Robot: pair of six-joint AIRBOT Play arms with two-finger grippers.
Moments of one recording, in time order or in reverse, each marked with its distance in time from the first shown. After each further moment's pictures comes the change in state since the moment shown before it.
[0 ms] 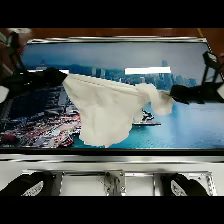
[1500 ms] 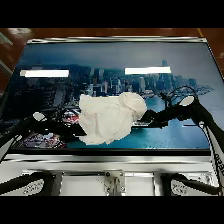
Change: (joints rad) left arm 0.155 -0.257 -0.587 -0.468 -0.312 0.315; right arm -0.016 -0.318 -0.314 0.497 0.060 -0.364
